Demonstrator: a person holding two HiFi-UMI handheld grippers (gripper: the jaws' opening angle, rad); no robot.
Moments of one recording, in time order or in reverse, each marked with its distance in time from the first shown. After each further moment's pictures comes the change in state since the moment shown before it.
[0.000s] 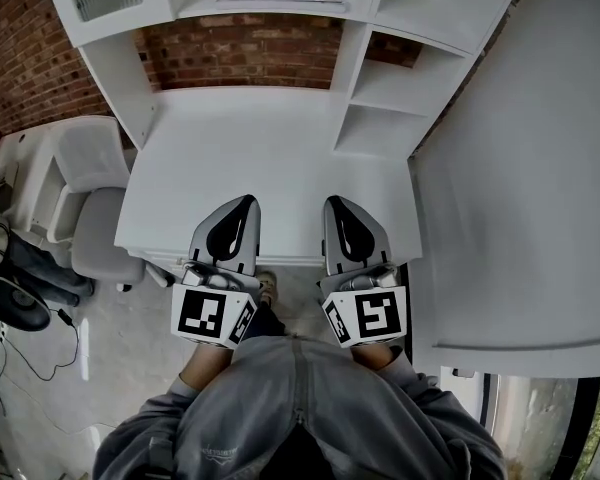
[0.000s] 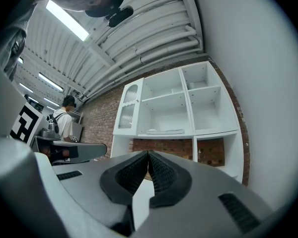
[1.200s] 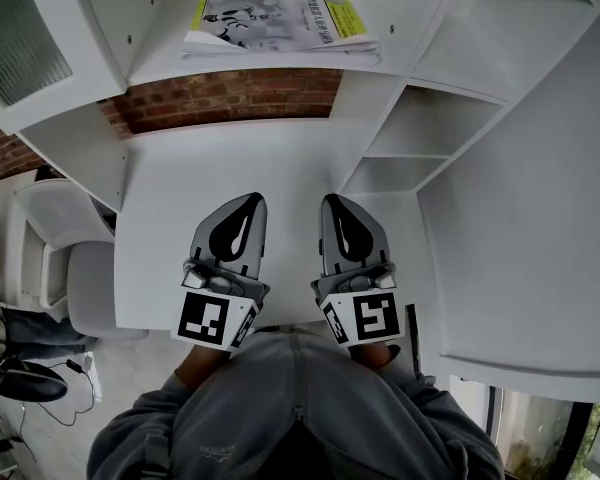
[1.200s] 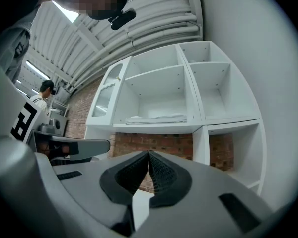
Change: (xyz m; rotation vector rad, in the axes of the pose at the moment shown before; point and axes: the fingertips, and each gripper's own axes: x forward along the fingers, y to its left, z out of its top) left arm 0.194 0.121 -0.015 -0.019 0.019 -0.162; right arm 0.211 -0.067 -0.039 -0.014 0.046 -0.104
